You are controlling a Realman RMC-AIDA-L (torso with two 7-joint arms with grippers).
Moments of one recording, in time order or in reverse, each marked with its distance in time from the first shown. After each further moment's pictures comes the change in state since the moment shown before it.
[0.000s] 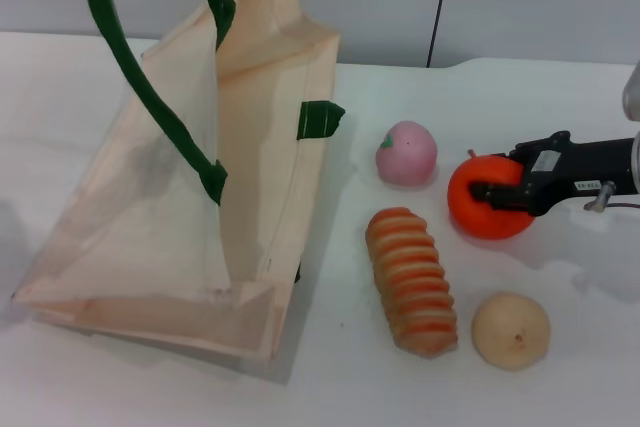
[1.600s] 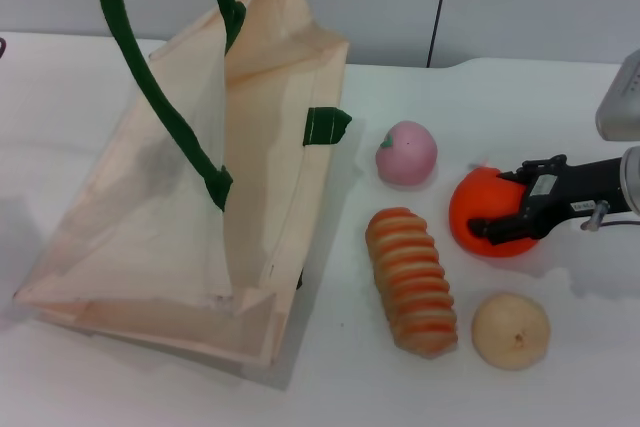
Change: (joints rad) left arm -0.013 -0.001 0.027 0.006 0.000 -0.001 -0.001; right arm 0.035 -0.004 -0.010 0.062 -0.119 0.058 0.048
